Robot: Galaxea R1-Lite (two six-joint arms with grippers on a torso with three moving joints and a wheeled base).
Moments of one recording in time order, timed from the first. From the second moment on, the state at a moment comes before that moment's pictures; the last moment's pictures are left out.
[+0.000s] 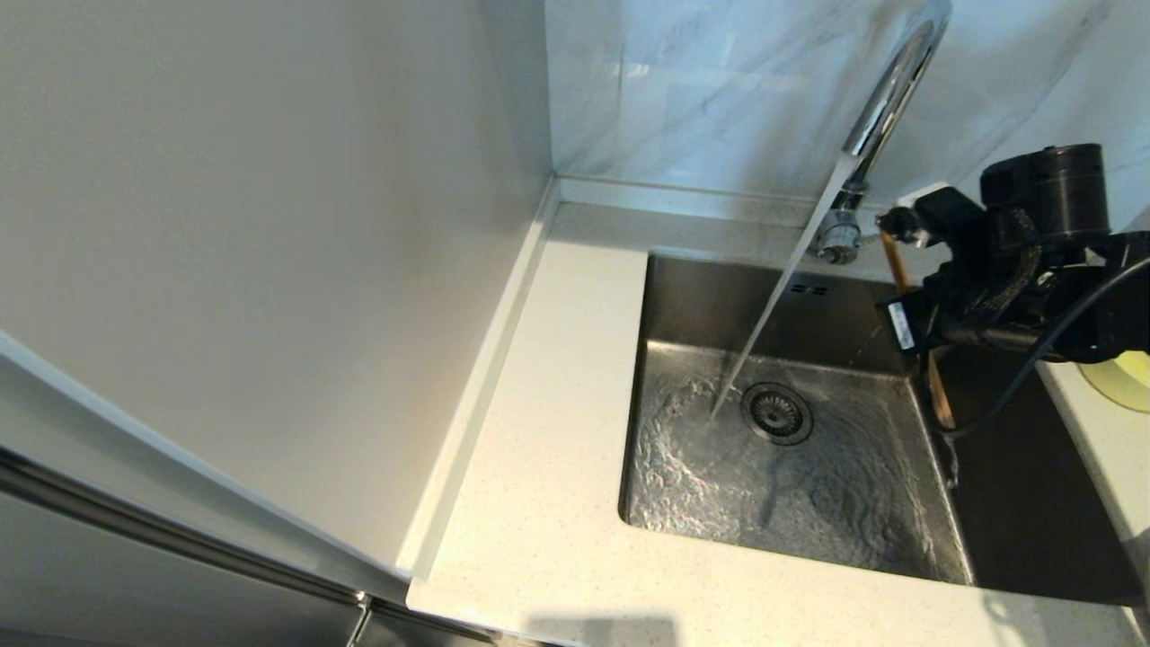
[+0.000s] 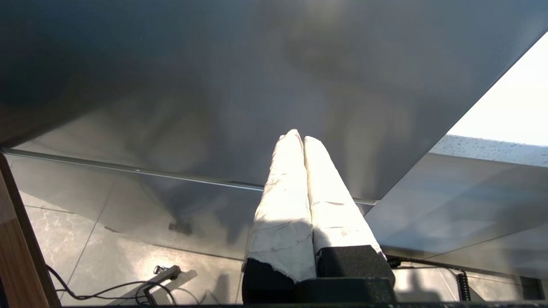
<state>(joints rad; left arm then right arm) 0.00 0.00 0.00 0.00 0.00 0.00 0.20 1.68 -1.26 0.01 -0.37 -0.24</state>
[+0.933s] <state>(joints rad) 0.00 0.00 0.00 0.00 0.00 0.00 -0.17 1.49 -1.26 0.29 -0.34 -0.33</state>
